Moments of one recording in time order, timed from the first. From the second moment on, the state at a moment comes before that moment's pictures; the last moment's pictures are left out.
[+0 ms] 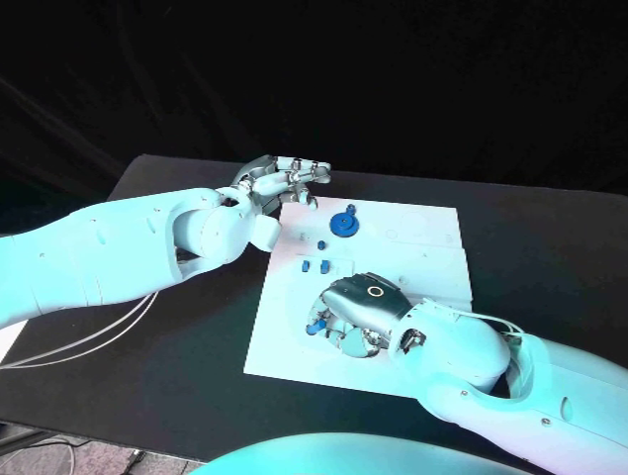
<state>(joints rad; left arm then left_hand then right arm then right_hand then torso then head) 1.21 -0.82 -0.03 1.45 0.01 -0.25 0.29 1.36 -0.14 0.48 0.07 0.11 1.02 0.19 0.11 0.07 1.06 0.11 0.28 0.08 1.23 0.02 0.96 0.53 0.17 1.22 0.11 0.60 0.75 0.87 -0.66 0.09 1.84 -1.93 -0.14 -0.27 1.43 -0.08 0.49 0.03 0.05 1.15 0.13 0.10 0.12 1.19 0.08 0.11 0.07 1.47 -0.03 1.24 1.11 0.13 1.38 0.08 1.14 0.85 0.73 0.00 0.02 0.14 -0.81</state>
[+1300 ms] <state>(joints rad) 1.21 -0.81 -0.03 1.45 0.01 -0.24 0.28 1.36 -0.14 0.48 0.07 0.11 1.02 0.19 0.11 0.07 1.06 0.11 0.28 0.08 1.23 0.02 0.96 0.53 0.17 1.22 0.11 0.60 0.75 0.87 -0.71 0.10 1.86 -1.92 -0.21 -0.30 1.34 -0.13 0.39 0.06 0.06 0.92 0.16 0.06 0.07 1.01 0.10 0.10 0.07 1.47 0.00 1.17 1.01 0.13 1.32 0.11 1.05 0.70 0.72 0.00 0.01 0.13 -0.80</state>
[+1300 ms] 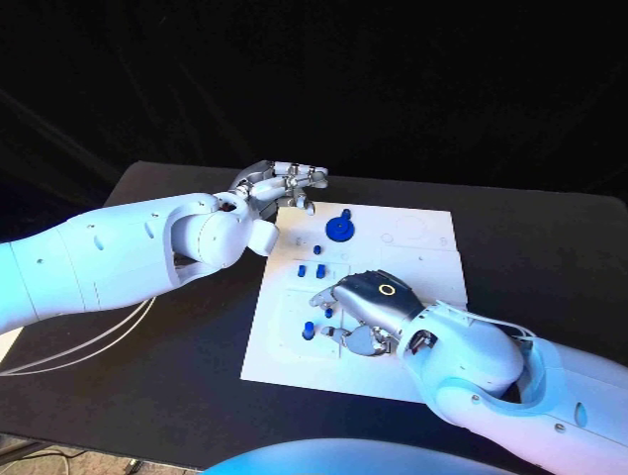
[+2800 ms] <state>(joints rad) 1.20 -0.83 -0.03 1.45 0.01 -0.24 0.28 1.36 -0.14 0.47 0.07 0.11 1.02 0.19 0.11 0.07 1.06 0.11 0.28 0.08 1.23 0.02 0.96 0.53 0.17 1.22 0.11 0.60 0.75 0.85 -1.11 0.13 2.00 -1.63 -0.22 -0.55 1.21 -0.08 -0.02 0.29 0.30 1.01 0.10 0.24 0.14 1.27 0.02 0.92 0.93 1.47 -0.05 1.39 1.28 0.12 1.43 0.05 1.28 1.05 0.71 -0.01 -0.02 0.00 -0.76</state>
